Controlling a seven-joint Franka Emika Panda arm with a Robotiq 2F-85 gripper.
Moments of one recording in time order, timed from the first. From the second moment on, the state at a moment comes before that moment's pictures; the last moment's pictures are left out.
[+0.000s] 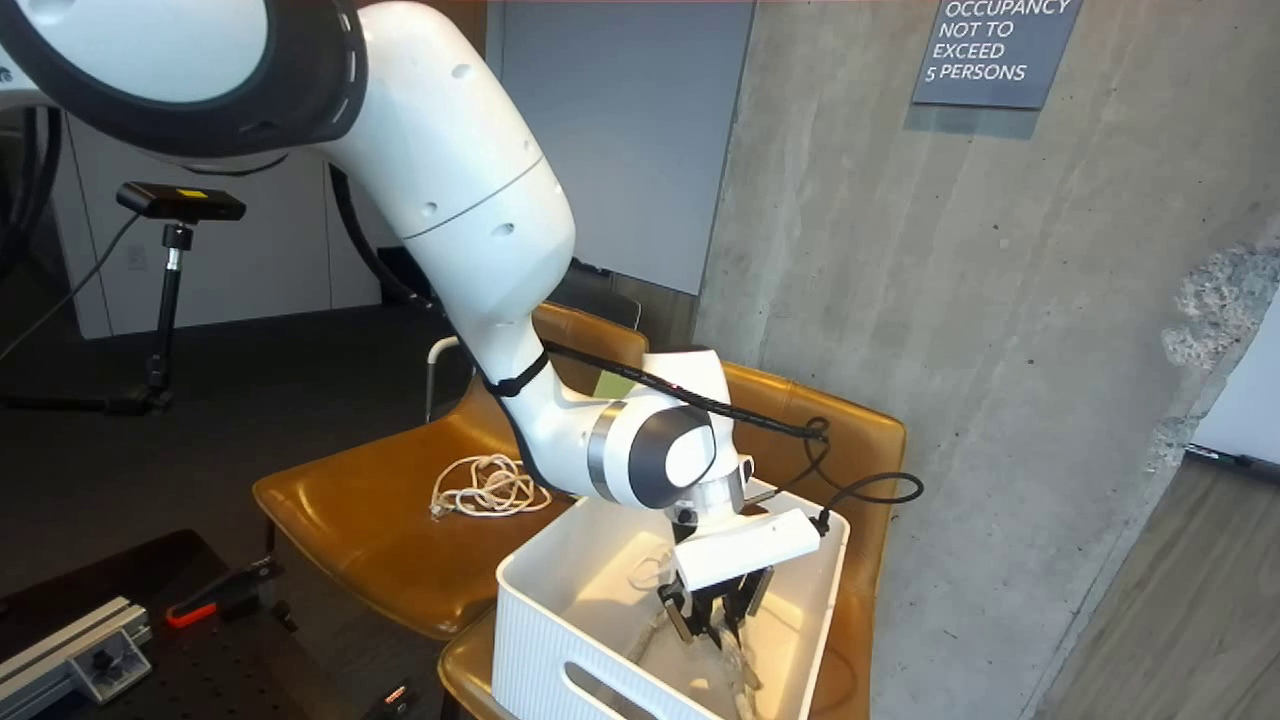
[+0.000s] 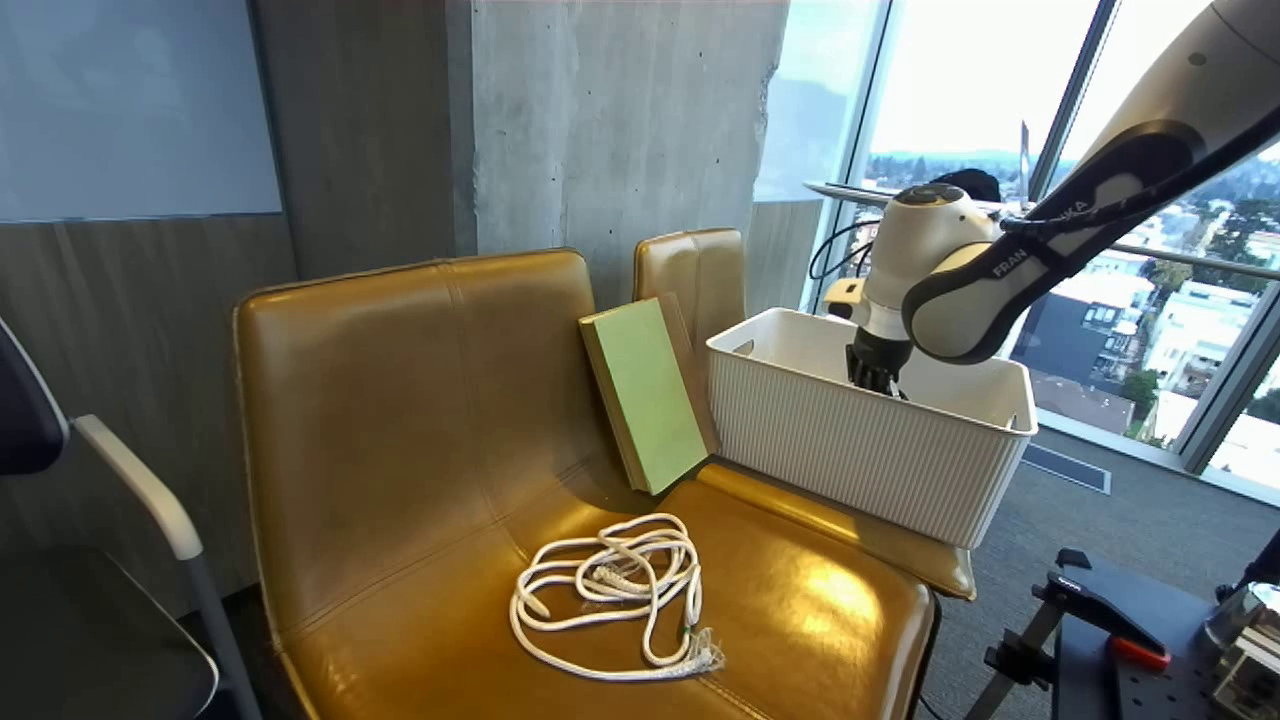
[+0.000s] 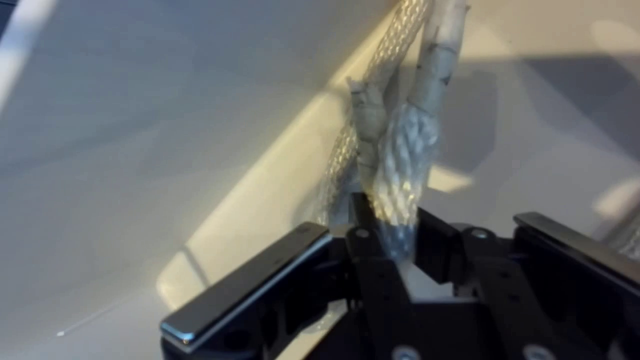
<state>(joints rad) -0.25 0.77 -0.20 -1.75 -0.38 2.70 -0.96</state>
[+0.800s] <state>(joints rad) -0.24 0.47 -0.21 -1.75 -0.49 2.60 -0.96</state>
